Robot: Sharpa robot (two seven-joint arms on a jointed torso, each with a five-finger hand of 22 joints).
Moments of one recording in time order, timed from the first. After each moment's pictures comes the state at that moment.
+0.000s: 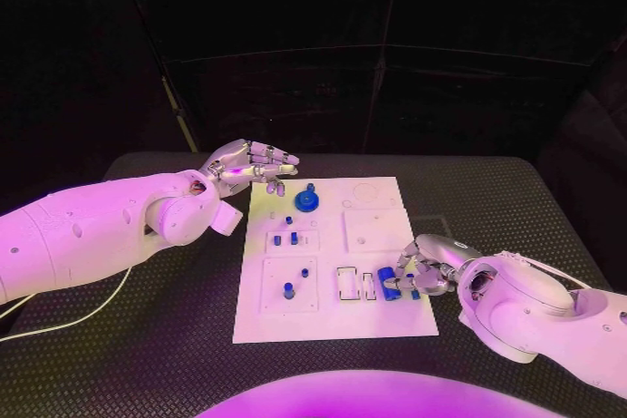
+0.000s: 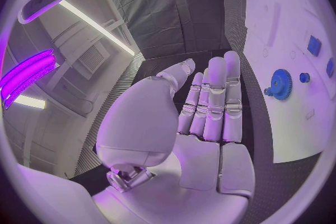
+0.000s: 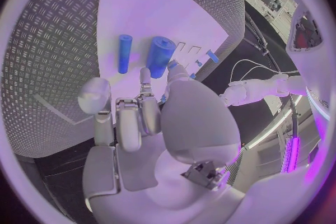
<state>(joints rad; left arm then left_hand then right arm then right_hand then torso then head) 1.25 -0.80 -0.18 1.36 -0.14 -0.01 0.38 1.33 -0.08 0.36 -0.02 0.18 0.91 0.21 0.24 0.07 0.91 0.13 0.49 0.08 1.16 0.05 0.95 0.51 0.18 1.04 0.14 0.65 0.68 0.84 -1.04 0.06 1.90 -1.52 -0.30 -0.59 1.26 -0.08 -0.12 0.29 0.31 0.97 0.09 0.37 0.36 1.47 0.01 1.39 1.31 1.46 -0.06 1.54 1.31 0.13 1.29 0.05 1.28 0.92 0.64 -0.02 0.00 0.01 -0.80</state>
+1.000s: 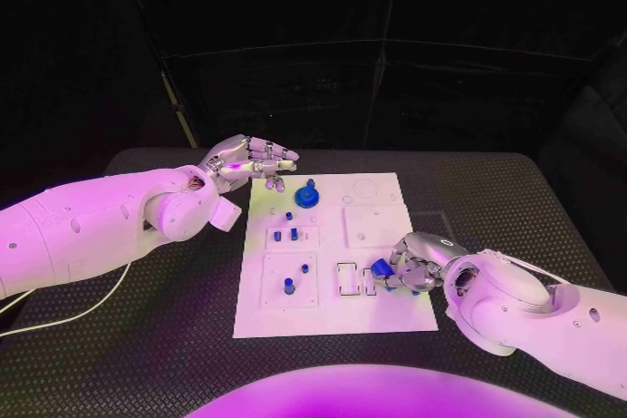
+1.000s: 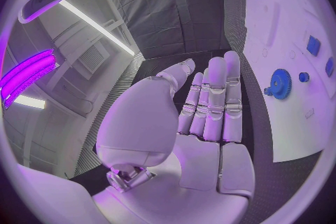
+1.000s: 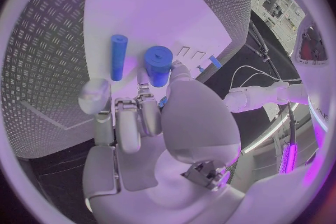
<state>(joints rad) 1.25 -0.80 -0.18 1.36 -0.14 -0.01 0.37 1.33 -0.08 0.36 -0.02 0.18 0.91 0.21 0.24 0.07 0.91 0.13 0.49 0.08 1.16 0.05 0.95 0.51 0.18 1.04 0.14 0.64 0.68 0.81 -0.98 0.07 1.84 -1.59 -0.30 -0.58 1.30 -0.04 -0.14 0.28 0.43 0.94 0.08 0.42 0.41 1.46 0.01 1.39 1.31 1.46 -0.06 1.55 1.31 0.13 1.29 0.05 1.28 0.93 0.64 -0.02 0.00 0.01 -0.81</state>
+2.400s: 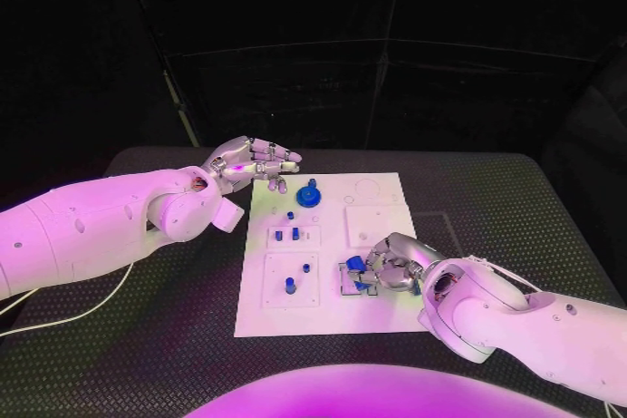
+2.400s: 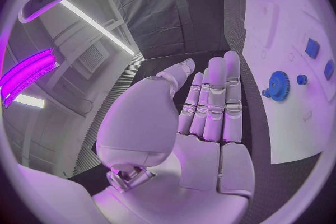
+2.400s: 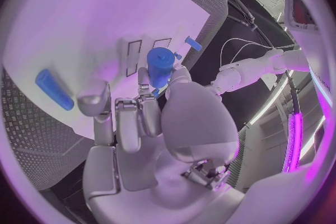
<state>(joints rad) 1.24 -0.80 -0.18 1.36 -0.14 -0.01 0.37 1.33 -0.08 0.36 -0.02 0.18 0.91 0.21 0.24 0.07 0.91 0.13 0.49 0.08 1.16 0.05 0.95 0.51 0.18 1.04 0.14 0.64 0.68 0.81 -0.90 0.06 1.87 -1.38 -0.45 -0.56 1.26 0.00 -0.20 0.29 0.42 0.95 0.07 0.45 0.46 1.47 0.00 1.39 1.31 1.46 -0.06 1.55 1.31 0.12 1.30 0.04 1.29 0.94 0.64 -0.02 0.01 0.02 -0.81</state>
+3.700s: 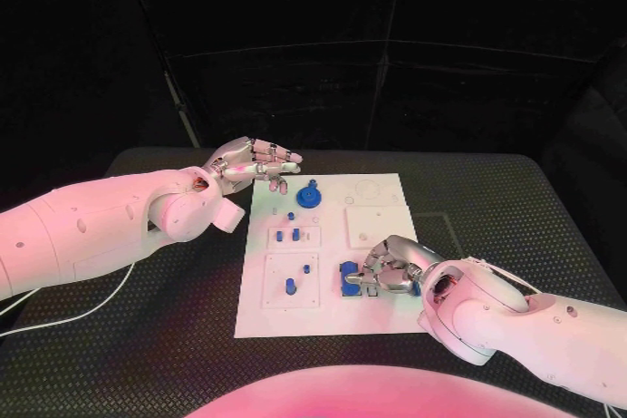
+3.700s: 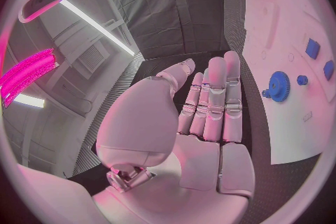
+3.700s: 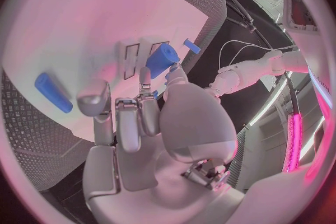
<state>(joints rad) 1.24 -0.80 -0.18 1.36 -0.14 0.00 0.37 1.33 -0.08 0.36 -0.02 0.18 0.91 0.21 0.24 0.07 0.91 0.14 0.49 0.08 1.16 0.05 0.95 0.51 0.18 1.04 0.14 0.64 0.68 0.81 -0.90 0.07 1.87 -1.38 -0.42 -0.56 1.30 -0.02 -0.18 0.23 0.18 0.94 0.07 0.47 0.49 1.46 0.00 1.37 1.31 1.46 -0.06 1.55 1.31 0.12 1.30 0.04 1.29 0.94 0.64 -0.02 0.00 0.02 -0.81</state>
